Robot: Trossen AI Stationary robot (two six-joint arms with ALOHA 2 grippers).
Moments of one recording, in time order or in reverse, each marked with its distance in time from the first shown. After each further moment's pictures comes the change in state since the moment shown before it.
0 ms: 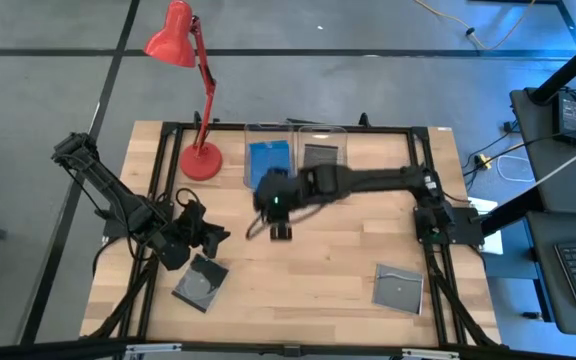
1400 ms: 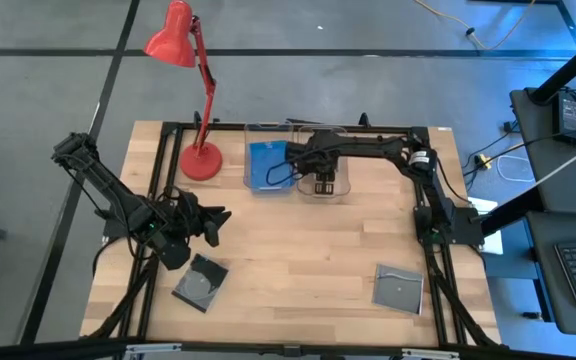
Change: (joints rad) left arm 0.004 0.000 0.000 -0.001 -0.325 0.056; right arm -0.423 0.034 -0.430 -0.314 0.212 -0.137
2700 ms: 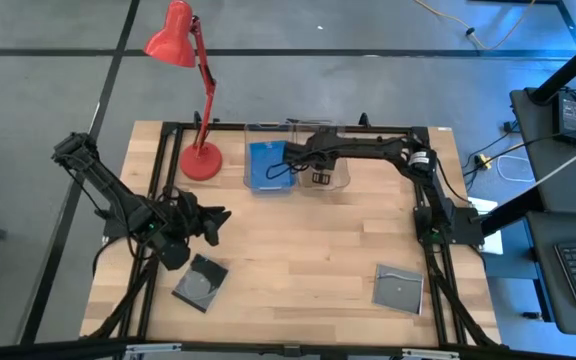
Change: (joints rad) left arm -0.001 0.000 0.000 0.000 -0.006 -0.030; right arm 0.014 0.000 0.000 0.066 0.352 0.107
